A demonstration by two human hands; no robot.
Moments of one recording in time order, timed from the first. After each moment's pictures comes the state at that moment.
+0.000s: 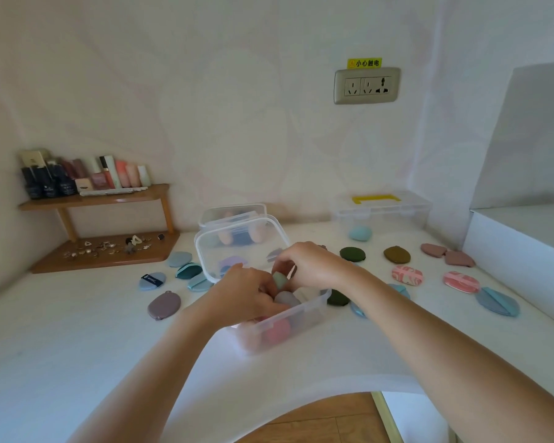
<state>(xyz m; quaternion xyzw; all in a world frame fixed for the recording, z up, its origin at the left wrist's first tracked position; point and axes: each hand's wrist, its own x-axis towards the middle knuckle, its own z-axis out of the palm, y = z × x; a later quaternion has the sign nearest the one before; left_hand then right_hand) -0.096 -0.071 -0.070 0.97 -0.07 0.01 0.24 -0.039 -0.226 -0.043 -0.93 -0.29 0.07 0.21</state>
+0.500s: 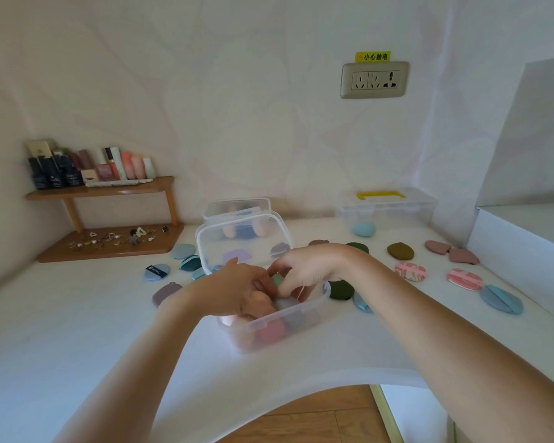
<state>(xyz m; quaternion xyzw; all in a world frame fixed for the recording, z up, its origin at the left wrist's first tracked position) -0.112 -0.056 -0.051 0.97 -0.11 -0.08 0.21 -0.054 -0.216 -0.023 -0.87 -0.28 0.32 0.25</state>
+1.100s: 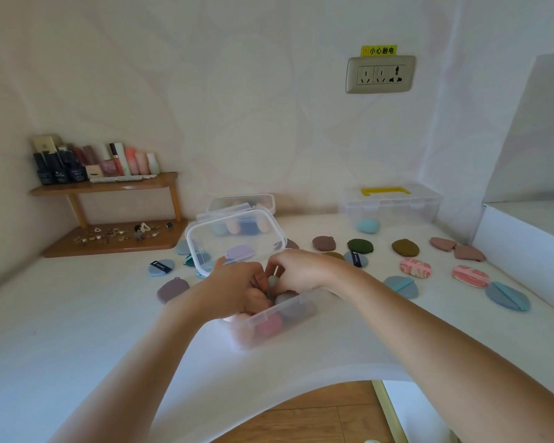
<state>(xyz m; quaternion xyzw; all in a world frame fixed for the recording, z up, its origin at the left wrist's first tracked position) -0.124 -0.059 -0.052 0.98 -0.07 0.00 0.16 -0.067 -0.197 -0.037 -0.93 -0.28 0.18 0.18</state>
